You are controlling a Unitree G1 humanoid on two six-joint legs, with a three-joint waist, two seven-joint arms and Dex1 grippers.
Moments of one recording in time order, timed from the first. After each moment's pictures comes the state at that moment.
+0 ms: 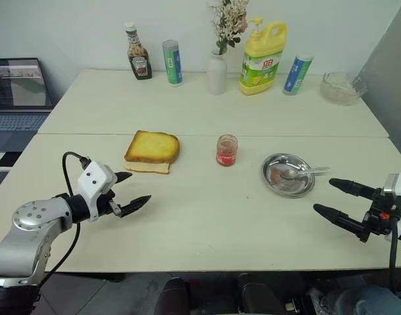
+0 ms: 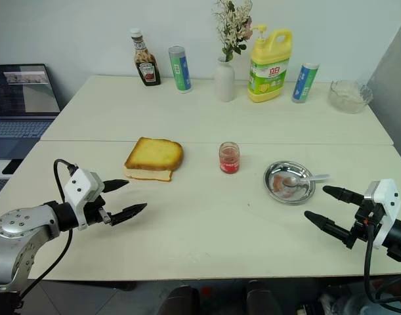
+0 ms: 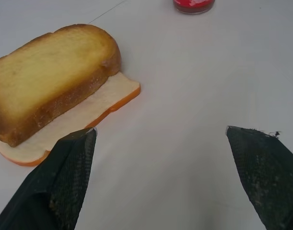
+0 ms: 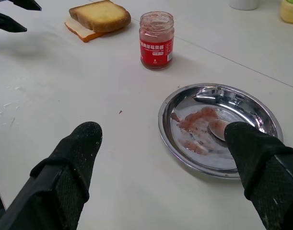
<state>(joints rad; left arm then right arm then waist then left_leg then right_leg) -0.01 0.83 0.25 -0.19 -0.38 0.38 -0.88 0.25 -0.84 -0.51 -0.42 0.69 0.45 0.98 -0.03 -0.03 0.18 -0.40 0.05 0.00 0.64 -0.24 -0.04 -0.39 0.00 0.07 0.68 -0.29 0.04</state>
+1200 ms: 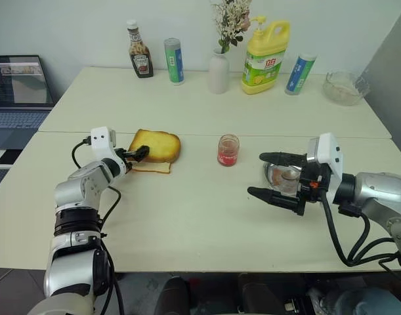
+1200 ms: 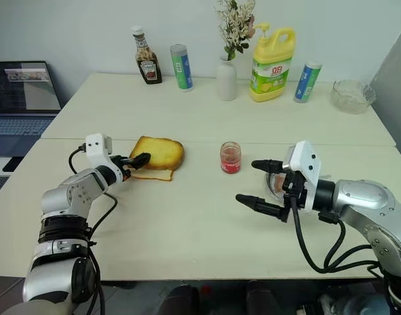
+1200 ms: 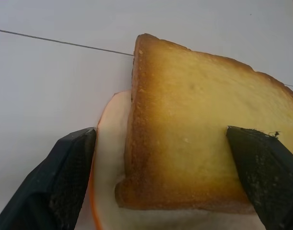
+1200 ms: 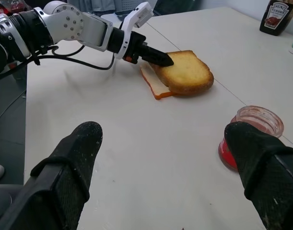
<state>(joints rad) -0.66 0.50 0.28 0.50 -0.38 0.63 -0.40 -0.29 -0.82 -0.11 -0.66 0.80 0.78 0.72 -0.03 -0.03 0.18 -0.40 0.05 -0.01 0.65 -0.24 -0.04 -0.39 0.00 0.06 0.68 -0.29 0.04</state>
